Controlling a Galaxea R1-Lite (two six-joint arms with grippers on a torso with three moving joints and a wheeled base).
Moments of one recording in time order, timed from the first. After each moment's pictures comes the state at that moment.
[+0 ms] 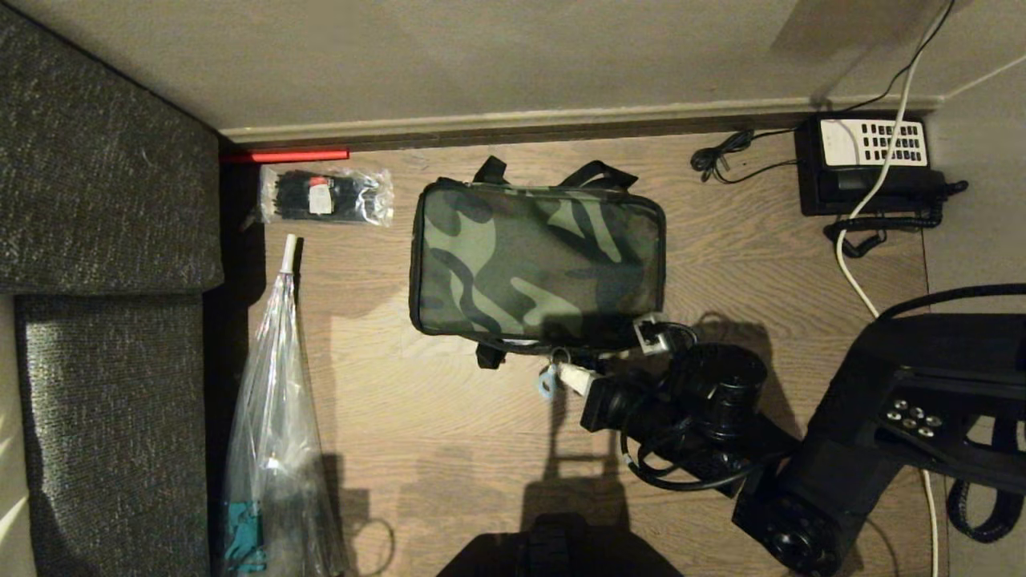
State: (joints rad) left arm 0.00 0.00 0.00 0.00 0.00 0.00; right arm 0.64 2.19 -0.65 -1.46 0.13 0.42
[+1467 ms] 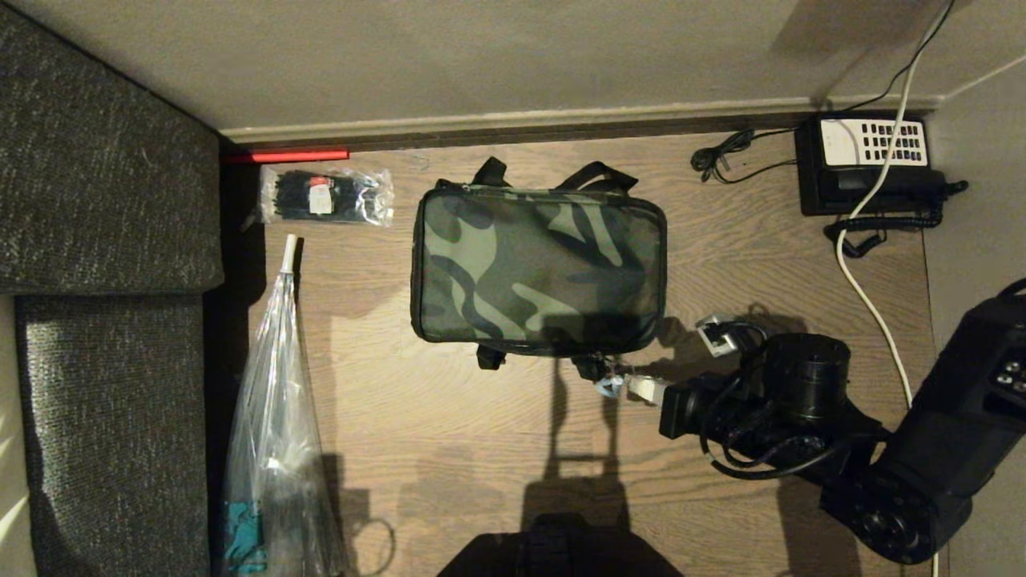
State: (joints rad) left arm 0.00 0.00 0.00 0.00 0.00 0.00; right arm 0.41 2.05 -0.50 -1.31 0.30 0.26
